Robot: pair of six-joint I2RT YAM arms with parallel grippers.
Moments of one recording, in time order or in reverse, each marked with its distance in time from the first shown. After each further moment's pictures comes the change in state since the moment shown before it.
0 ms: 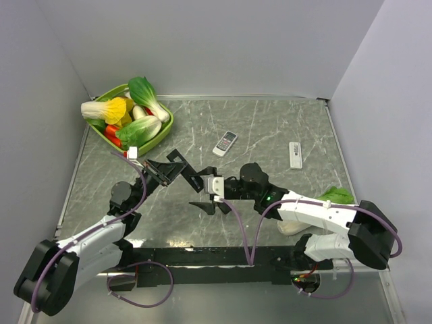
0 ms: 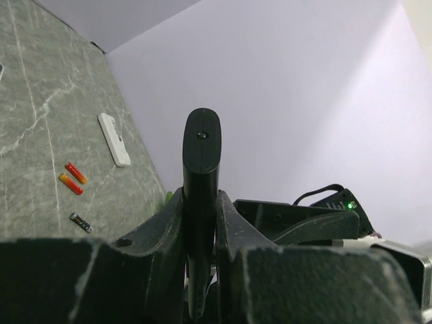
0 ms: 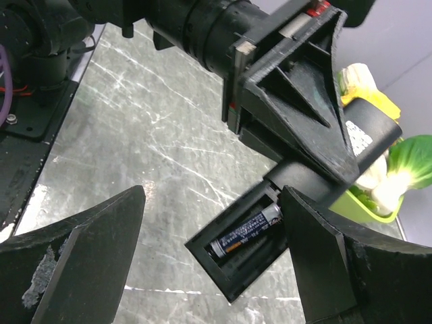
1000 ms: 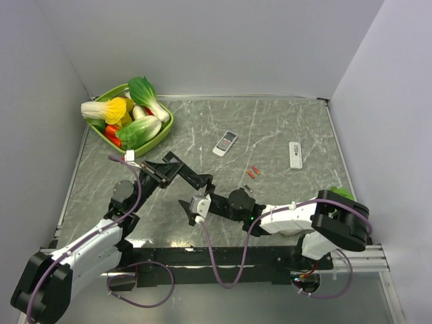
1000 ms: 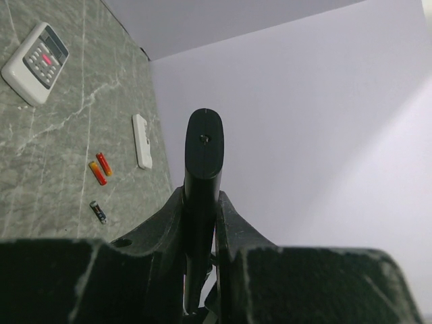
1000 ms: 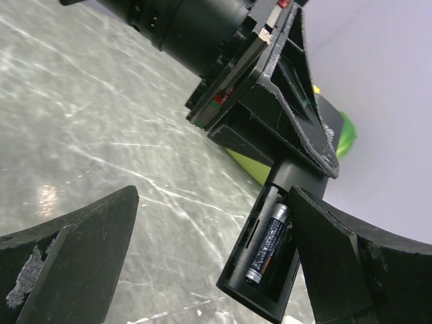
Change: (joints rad) left arm 0.000 -0.101 0.006 -0.265 -0.143 -0.089; right arm 0.198 0.232 -0.130 0.474 0.497 -0.153
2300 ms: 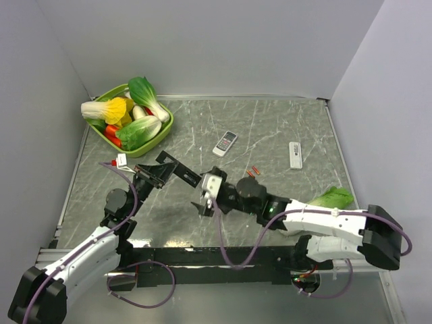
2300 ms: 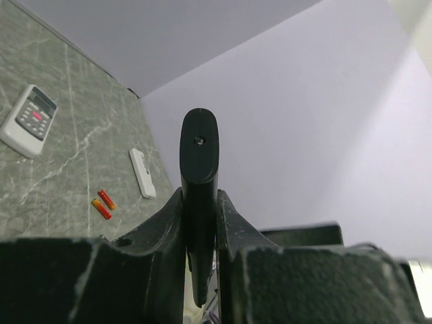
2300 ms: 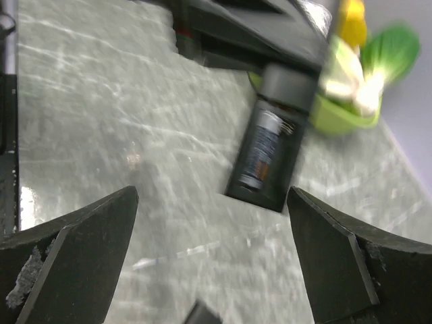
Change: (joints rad) left arm -0.015 -0.132 -0.039 0.029 -0.061 0.156; right arm -0.016 -0.304 0.090 -0.557 0.032 0.290
